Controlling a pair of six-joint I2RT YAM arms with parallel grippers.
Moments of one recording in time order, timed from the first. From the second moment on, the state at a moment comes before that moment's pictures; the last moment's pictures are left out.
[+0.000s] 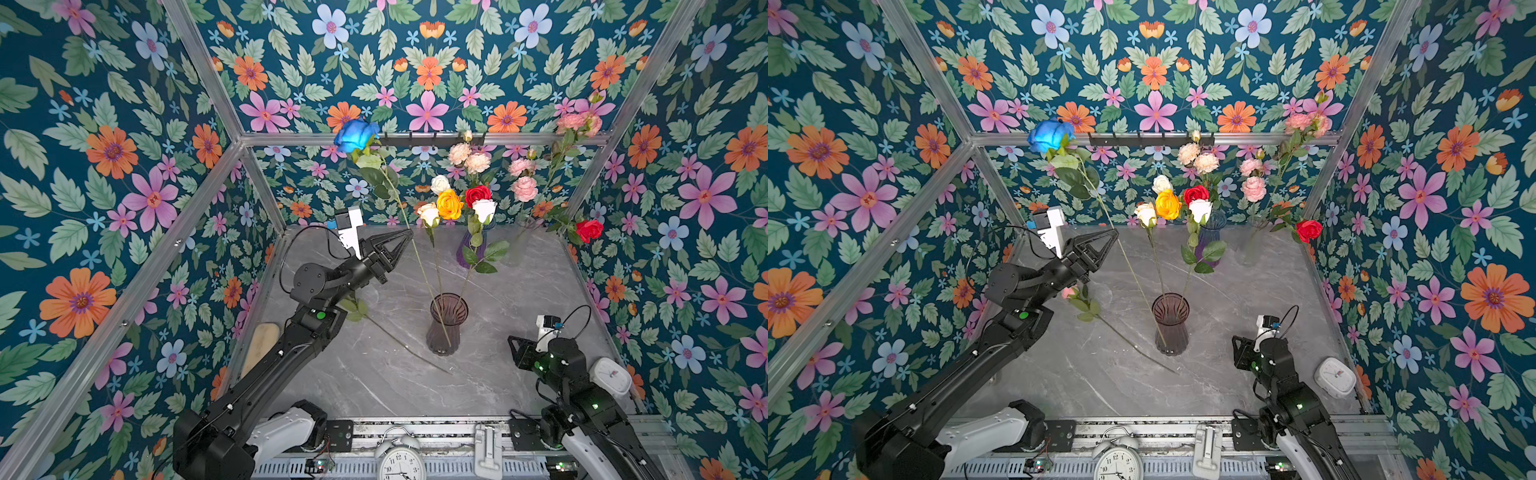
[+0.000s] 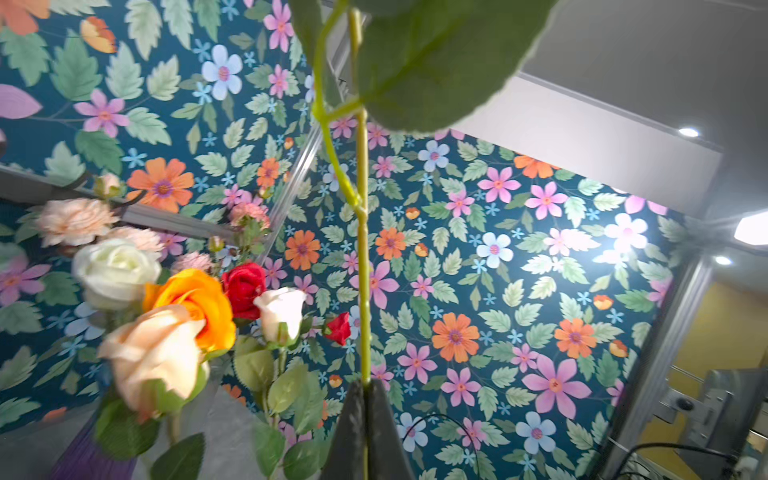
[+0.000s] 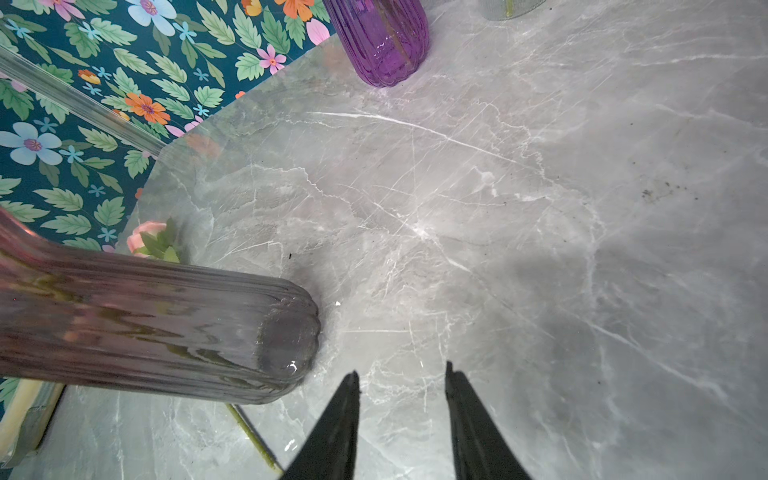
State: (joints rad) left arm -0.58 1.11 0.98 0.72 0.52 -0.80; right arm 0.35 0.28 0.29 -0.55 0.00 0.59
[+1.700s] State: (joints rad) left arm -0.75 1.17 1.01 0.67 0.32 -0.23; right arm 0.35 0.30 0.29 -0.55 0.00 0.59
